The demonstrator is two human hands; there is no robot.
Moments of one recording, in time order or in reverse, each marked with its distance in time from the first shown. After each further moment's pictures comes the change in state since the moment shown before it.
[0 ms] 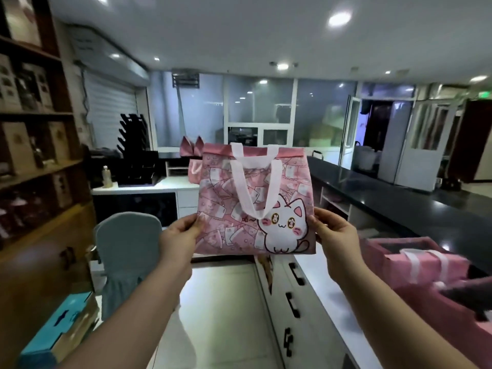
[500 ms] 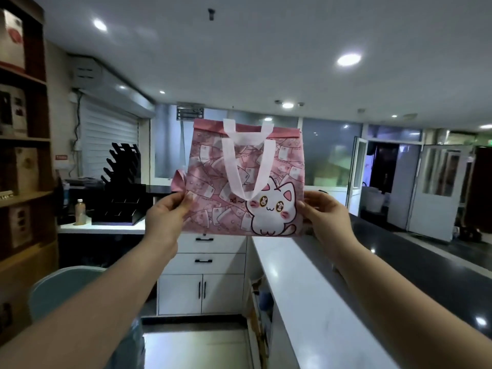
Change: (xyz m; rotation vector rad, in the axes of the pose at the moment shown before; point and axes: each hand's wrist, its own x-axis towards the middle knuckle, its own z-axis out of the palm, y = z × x) left_hand 0.298 -0.002 0.165 -0.046 -0.027 0.269; right_hand 0.348 0.006 0.067 -0.120 -0.153 -0.219
